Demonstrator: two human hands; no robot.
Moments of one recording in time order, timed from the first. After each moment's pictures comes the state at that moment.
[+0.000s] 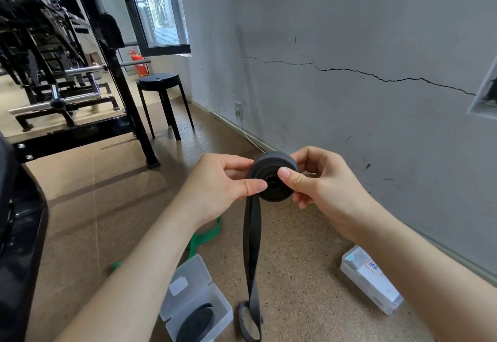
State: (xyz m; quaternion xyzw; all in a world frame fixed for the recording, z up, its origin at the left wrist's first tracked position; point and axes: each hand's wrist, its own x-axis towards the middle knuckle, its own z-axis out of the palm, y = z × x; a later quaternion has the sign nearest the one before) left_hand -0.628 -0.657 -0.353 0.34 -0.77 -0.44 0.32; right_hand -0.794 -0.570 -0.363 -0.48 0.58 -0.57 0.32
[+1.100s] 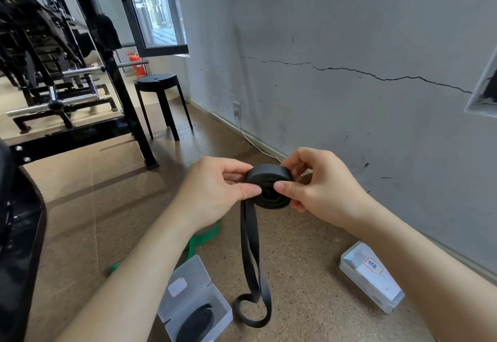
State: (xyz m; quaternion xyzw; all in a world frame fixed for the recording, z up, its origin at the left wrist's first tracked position) left_hand -0.630 -0.653 -0.354 0.37 -0.80 -0.34 0.32; right_hand -0.798 -0.568 -0.357 -0.58 0.67 -0.44 0.17
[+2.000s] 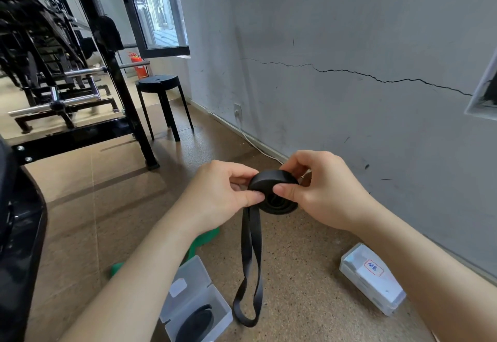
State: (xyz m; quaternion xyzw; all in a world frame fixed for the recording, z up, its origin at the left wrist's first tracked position) left_hand -0.630 -0.652 -0.356 0.35 -0.83 -0.32 0.28; right_hand -0.800 -0.567 -0.357 -0.62 0.68 -0.38 0.09
